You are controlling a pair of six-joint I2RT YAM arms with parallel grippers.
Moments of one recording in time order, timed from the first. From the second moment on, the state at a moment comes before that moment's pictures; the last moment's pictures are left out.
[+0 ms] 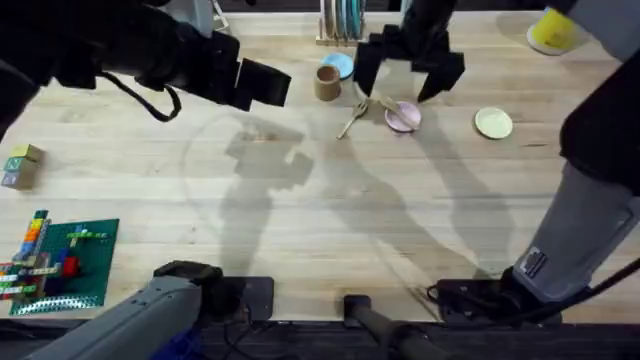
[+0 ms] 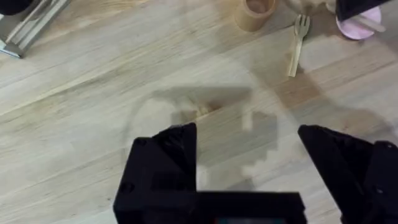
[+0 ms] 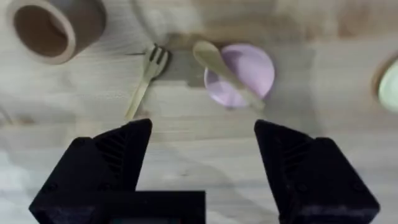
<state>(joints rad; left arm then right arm) -0.14 1.17 1.25 -1.03 0.16 0.19 0.39 2.08 1.94 -1.38 0.00 0.55</state>
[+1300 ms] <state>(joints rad) -0.14 1.17 1.25 -1.03 0.16 0.19 0.59 2.28 1.94 -1.24 0.12 1.17</state>
